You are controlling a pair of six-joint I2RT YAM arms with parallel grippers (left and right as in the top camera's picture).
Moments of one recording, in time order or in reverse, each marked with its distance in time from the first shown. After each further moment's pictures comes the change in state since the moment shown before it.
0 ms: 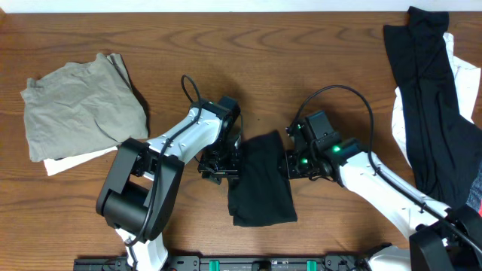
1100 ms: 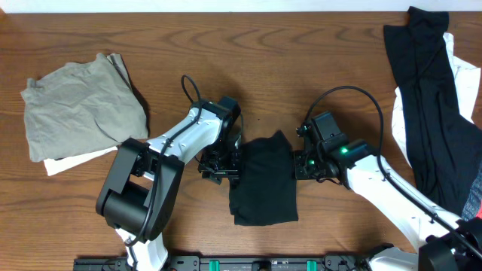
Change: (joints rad) left arm 0.000 0.000 0.000 0.003 0.000 0.000; right arm -0.040 -0.051 -0.002 -0.092 0.111 0.028
